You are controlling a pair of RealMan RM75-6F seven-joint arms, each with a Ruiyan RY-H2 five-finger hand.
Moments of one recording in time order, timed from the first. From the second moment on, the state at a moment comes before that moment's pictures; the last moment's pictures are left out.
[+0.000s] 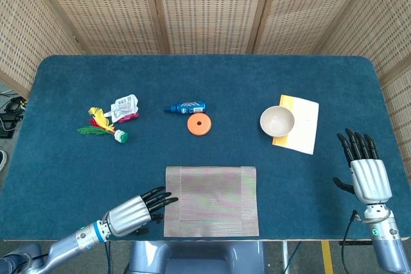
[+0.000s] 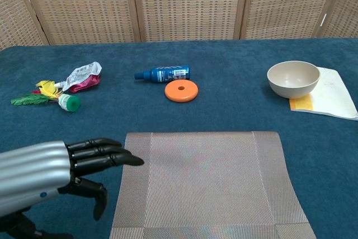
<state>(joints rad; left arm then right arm) -0.51 -1.54 0.18 -1.28 2.13 1.23 -0.11 0.22 -1.25 0.08 -1.43 -1.47 1.46 -0.04</state>
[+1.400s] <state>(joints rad) -0.60 -1.68 0.28 -1.18 2.05 1.18 -0.08 0.21 -1.24 0.10 -1.42 -1.48 1.44 -0.02</state>
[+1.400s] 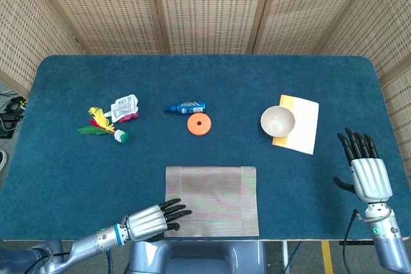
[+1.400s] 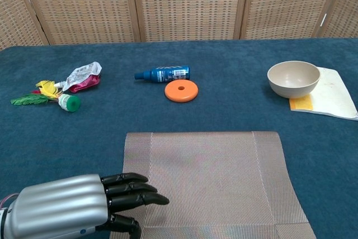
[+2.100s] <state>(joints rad) -0.62 -1.72 0.29 -1.16 2.01 1.18 -0.07 0.21 -1.24 0.10 -1.44 -1.49 1.44 -0.01</state>
